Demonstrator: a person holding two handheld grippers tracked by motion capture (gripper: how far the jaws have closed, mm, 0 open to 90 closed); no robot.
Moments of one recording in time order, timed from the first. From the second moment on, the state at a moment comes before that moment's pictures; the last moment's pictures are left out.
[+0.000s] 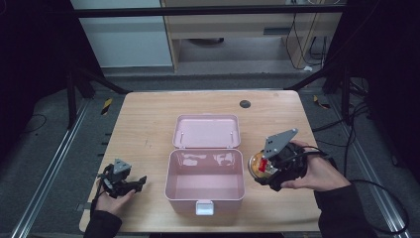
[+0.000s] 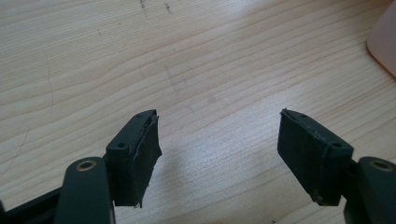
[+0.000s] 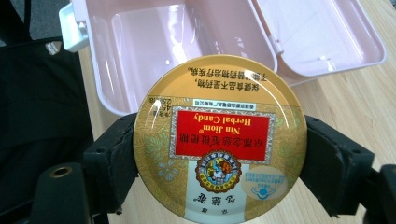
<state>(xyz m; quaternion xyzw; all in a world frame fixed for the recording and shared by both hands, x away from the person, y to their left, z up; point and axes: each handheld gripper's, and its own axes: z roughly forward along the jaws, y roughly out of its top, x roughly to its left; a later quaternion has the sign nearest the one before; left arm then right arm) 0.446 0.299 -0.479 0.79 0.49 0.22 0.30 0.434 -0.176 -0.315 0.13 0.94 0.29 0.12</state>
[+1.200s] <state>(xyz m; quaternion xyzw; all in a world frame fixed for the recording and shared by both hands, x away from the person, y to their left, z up) 0.447 0.300 -0.479 0.79 0.49 0.22 0.30 0.454 -0.107 -0.339 0.09 0.95 0.29 0.09</state>
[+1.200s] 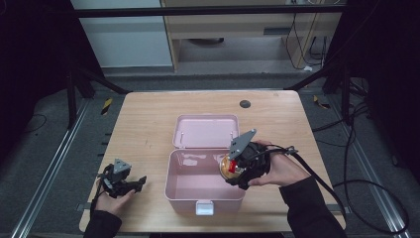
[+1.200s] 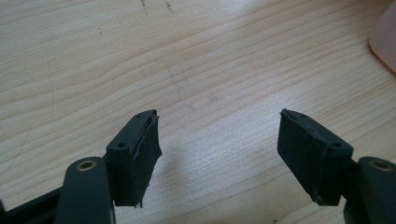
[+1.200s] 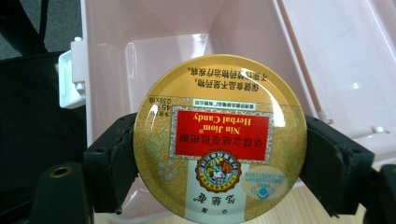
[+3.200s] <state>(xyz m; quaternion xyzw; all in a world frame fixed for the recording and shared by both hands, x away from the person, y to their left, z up) 0.447 0.300 -0.480 0.79 0.49 0.22 0.29 0.463 -0.089 -0.397 0.07 0.97 0.22 0.04</state>
